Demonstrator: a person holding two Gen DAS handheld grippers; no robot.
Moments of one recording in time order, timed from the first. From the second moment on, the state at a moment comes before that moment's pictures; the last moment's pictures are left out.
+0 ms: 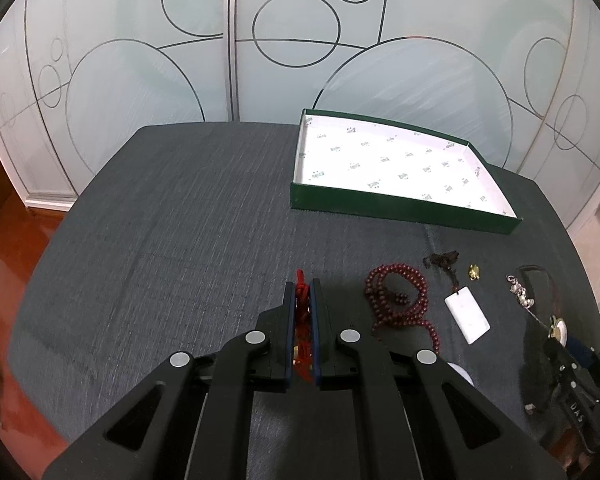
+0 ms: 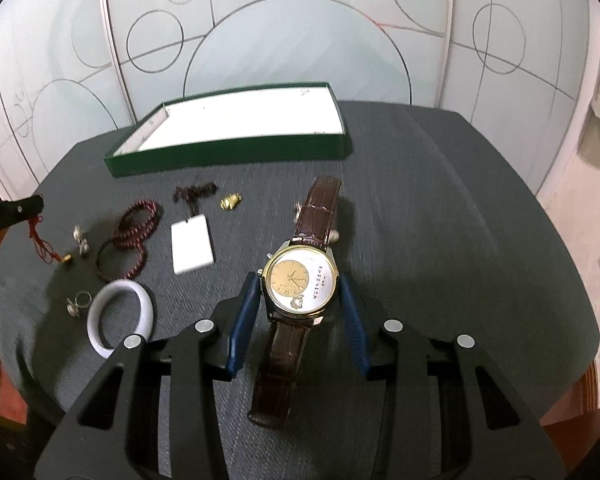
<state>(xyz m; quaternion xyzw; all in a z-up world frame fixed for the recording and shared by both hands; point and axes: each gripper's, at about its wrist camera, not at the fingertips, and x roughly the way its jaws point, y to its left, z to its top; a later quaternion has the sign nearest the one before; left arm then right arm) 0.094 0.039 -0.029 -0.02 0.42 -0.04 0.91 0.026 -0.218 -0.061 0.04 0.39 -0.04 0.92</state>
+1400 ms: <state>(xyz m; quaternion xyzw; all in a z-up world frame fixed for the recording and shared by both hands) 0.268 -0.014 0.012 0.03 0.38 -0.06 0.92 0.219 -0.224 0.027 0.06 0.29 -0.03 0.96</state>
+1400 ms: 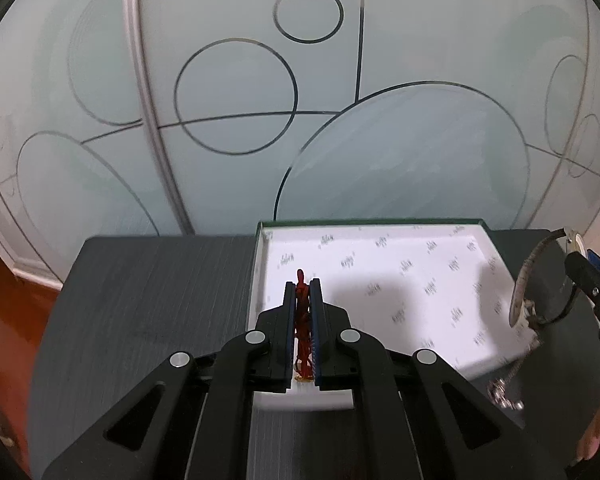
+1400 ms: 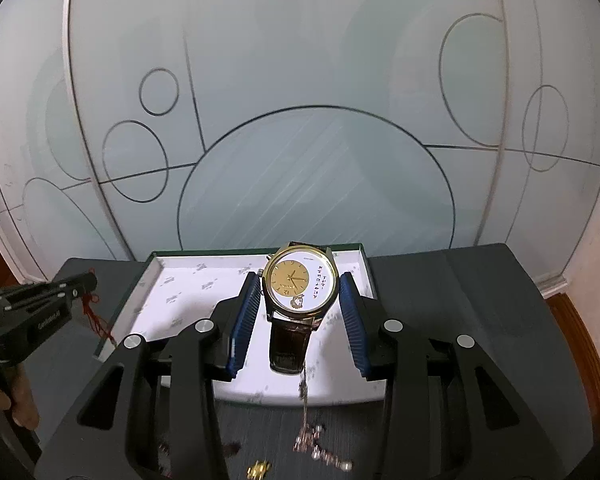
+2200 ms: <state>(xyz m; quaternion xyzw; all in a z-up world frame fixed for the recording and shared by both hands) 0.349 -0.044 -0.082 0.07 0.46 -0.04 0.88 0.310 -0.246 -0.048 0.08 0.39 -0.01 0.92</state>
